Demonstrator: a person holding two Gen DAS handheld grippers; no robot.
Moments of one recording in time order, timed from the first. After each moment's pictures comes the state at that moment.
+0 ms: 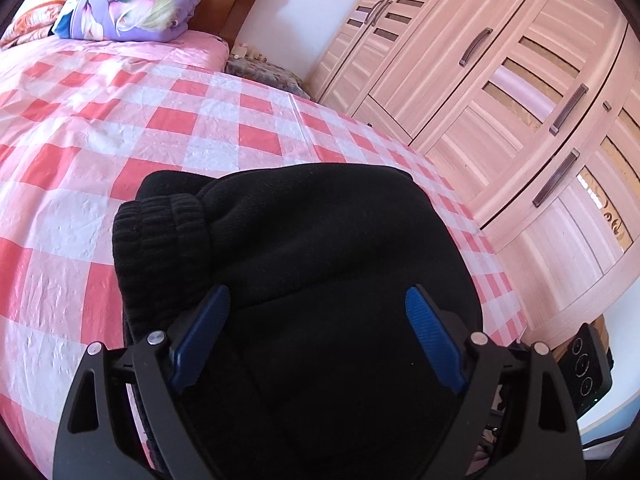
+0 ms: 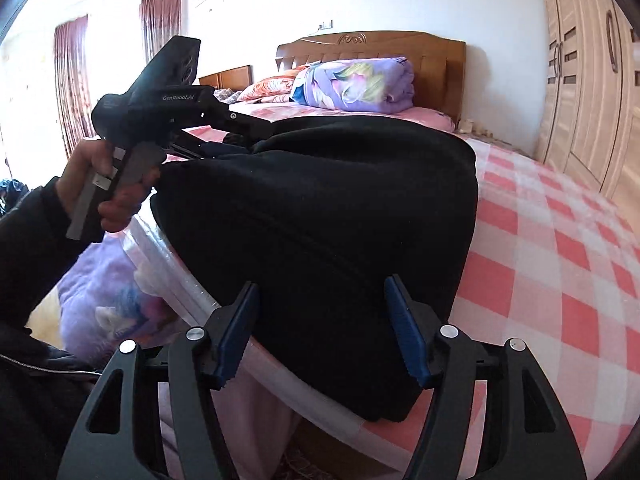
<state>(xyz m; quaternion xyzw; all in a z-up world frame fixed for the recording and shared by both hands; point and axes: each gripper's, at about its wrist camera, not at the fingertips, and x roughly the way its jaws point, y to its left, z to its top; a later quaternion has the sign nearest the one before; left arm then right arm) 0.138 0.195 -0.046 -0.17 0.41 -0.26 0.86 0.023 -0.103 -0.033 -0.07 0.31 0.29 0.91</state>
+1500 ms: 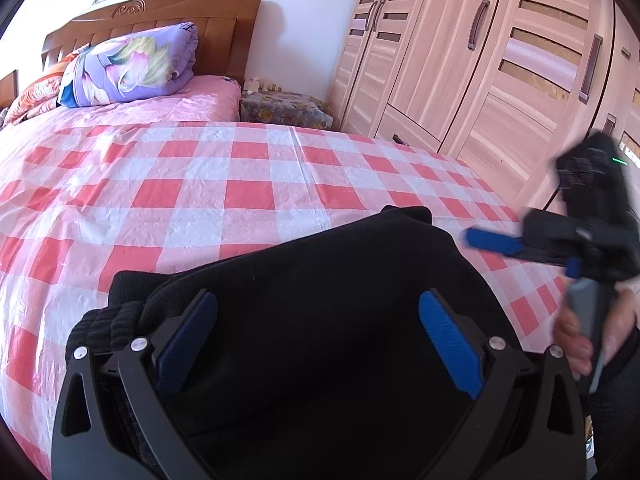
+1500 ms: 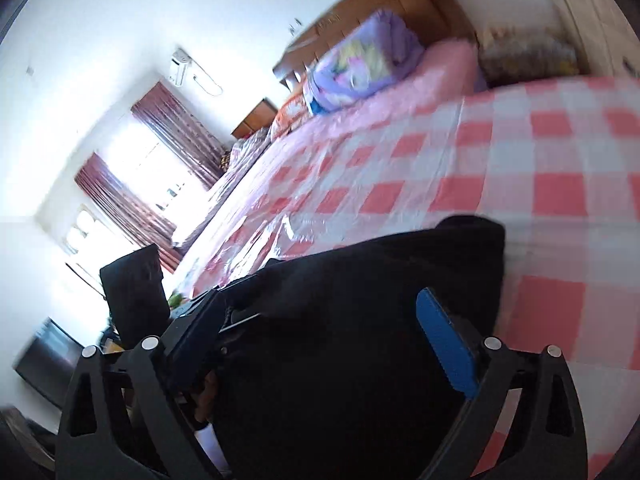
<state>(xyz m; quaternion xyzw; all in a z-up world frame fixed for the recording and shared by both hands) 0.171 0.121 -0.026 -0.06 0.37 -0.19 0.91 0.264 -0.153 -0.010 0.24 0.44 0.36 0.79</state>
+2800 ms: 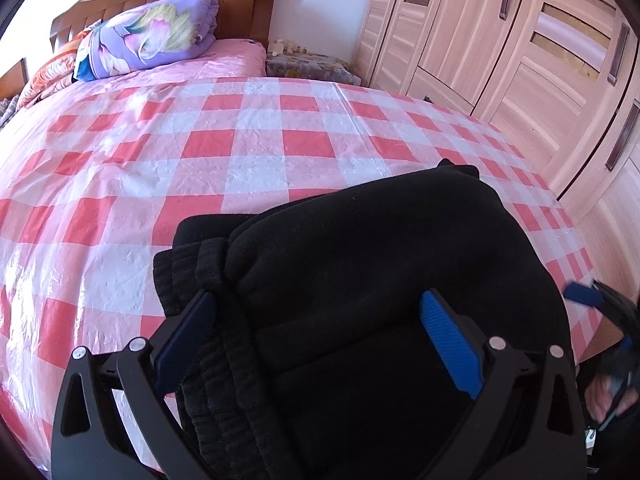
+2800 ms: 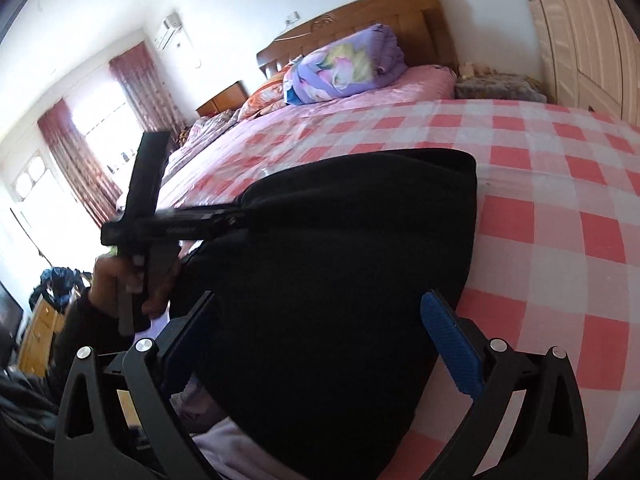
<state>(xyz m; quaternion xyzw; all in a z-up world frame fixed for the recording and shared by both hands) 0.172 0.163 -0.045 -0.03 0.44 -0.15 0.89 0.076 -0.123 -0.008 0.03 0.37 0.33 0.87</state>
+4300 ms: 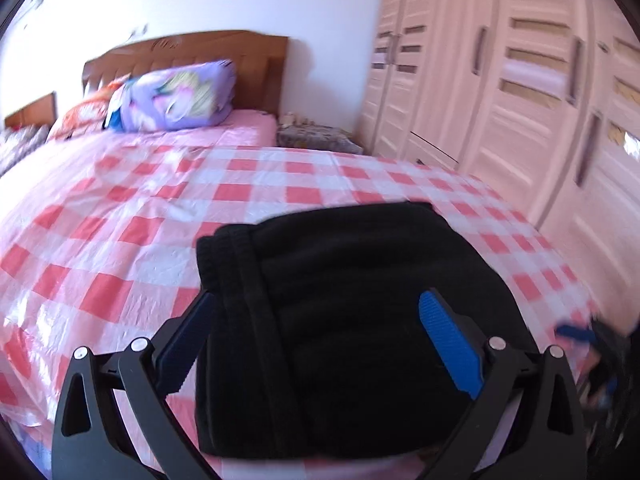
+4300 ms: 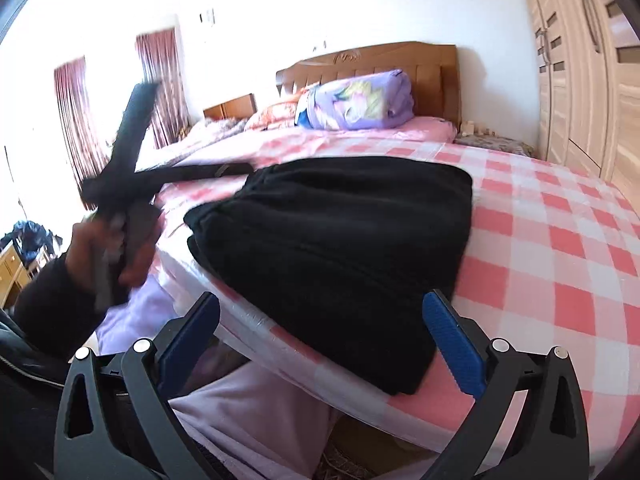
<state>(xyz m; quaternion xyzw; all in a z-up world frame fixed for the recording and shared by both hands) 0.053 0.165 -0.014 -0.03 0.31 -0.14 0.94 -0.008 -0.132 -0.007 0.01 0.28 0.30 0.91</state>
